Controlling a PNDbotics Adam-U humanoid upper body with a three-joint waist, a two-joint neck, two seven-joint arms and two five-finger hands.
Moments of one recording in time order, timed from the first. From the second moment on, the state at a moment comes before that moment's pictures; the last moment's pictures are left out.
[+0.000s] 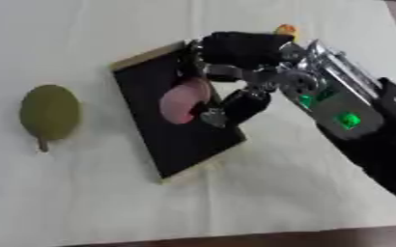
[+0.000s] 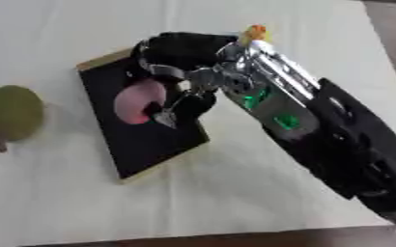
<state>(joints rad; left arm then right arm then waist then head) -0.28 0.40 0.08 -1.98 0.07 -0.29 0.51 -0.88 -0.55 0.53 -1.79 0.66 0.01 0.65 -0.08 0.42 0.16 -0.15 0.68</state>
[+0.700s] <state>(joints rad) -0.28 0.40 0.08 -1.98 0.07 -0.29 0.51 -0.88 -0.54 0.53 -1.78 0.68 -0.11 0.68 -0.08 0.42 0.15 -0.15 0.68</state>
